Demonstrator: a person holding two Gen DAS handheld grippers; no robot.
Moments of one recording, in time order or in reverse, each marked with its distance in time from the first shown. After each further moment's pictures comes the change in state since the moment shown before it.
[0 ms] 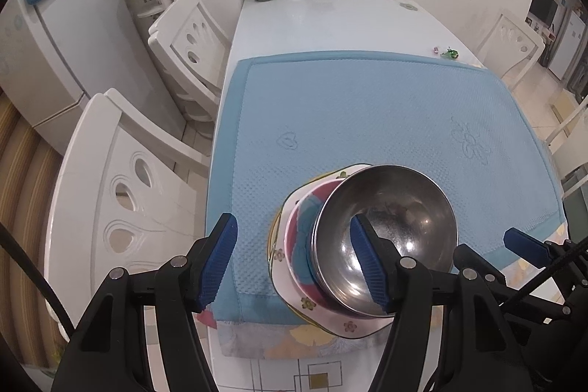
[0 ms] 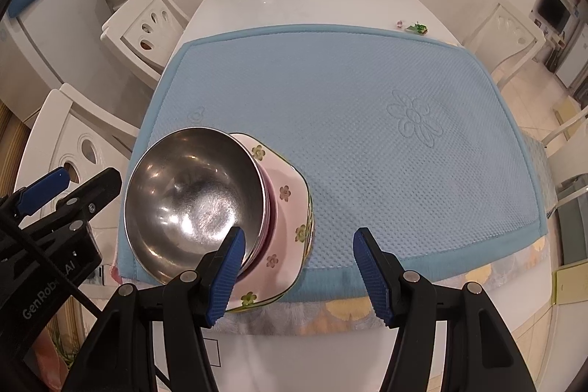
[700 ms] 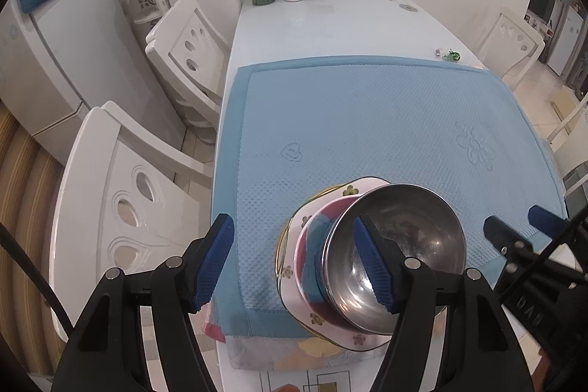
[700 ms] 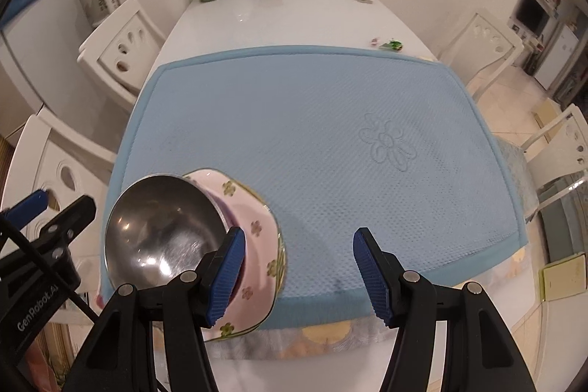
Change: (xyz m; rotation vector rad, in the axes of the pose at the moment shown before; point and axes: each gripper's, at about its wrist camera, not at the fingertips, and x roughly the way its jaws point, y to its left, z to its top) left arm 0.007 0.008 0.015 0.024 -0.006 0.000; right arm -0.005 -0.012 0.025 0.033 -0.058 -0.099
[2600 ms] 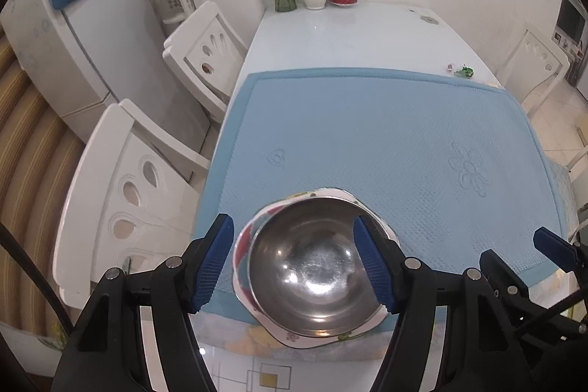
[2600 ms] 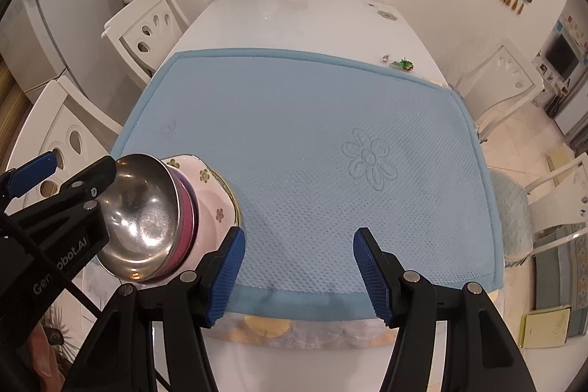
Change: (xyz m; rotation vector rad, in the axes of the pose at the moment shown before) left arm -0.022 -0.068 0.008 -0.102 -0.008 0.117; right arm -0.020 -0.048 0.000 -0.179 -0.003 0.048
